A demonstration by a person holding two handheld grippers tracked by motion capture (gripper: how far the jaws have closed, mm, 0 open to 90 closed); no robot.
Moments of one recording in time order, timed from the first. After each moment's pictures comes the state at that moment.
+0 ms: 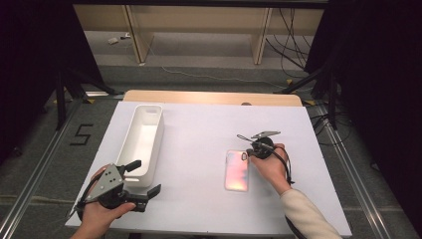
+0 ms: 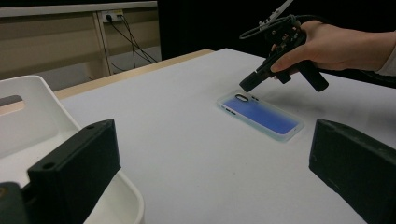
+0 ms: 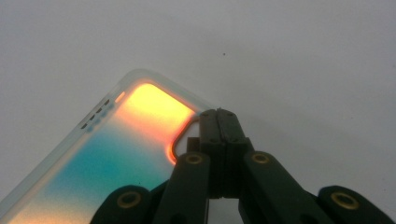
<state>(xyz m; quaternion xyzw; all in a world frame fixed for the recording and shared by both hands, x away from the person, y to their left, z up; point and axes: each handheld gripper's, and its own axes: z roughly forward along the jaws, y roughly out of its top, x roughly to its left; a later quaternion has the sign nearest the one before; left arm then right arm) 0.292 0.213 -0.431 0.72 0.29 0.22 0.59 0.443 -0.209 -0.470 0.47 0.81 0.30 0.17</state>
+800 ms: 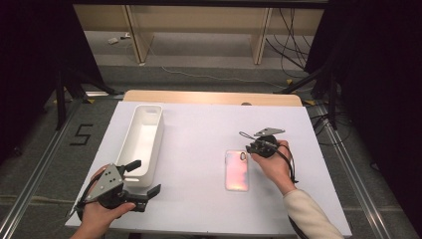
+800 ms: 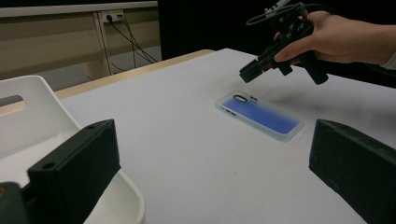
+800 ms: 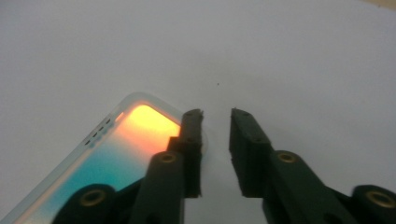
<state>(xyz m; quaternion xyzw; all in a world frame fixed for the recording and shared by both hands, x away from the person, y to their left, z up) 0.292 0.213 -0.431 0.72 0.29 0.22 0.59 0.439 -0.215 -0.455 0.45 0.81 0.33 0.19</state>
